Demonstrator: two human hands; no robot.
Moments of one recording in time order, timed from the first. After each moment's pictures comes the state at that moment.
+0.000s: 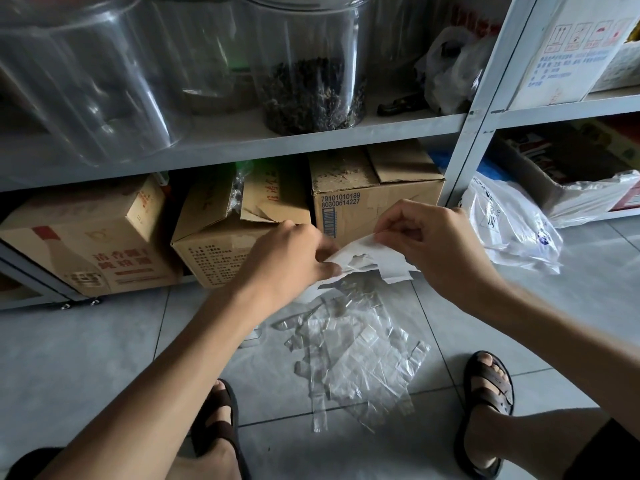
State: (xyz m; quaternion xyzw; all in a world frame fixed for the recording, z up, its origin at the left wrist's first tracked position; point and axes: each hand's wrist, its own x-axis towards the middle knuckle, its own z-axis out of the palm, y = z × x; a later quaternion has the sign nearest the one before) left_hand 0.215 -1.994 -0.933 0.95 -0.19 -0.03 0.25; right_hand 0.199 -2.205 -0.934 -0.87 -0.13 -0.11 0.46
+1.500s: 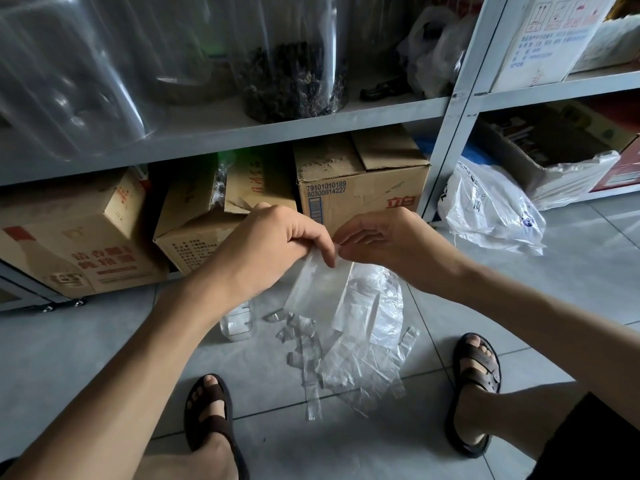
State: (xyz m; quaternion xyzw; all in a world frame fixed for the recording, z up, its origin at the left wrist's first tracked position) left_hand 0.201 -1.991 -0.908 0.91 -0.24 -0.03 0.35; right_hand 0.204 -2.202 -0.948 -0.83 -0.19 0.06 0.52
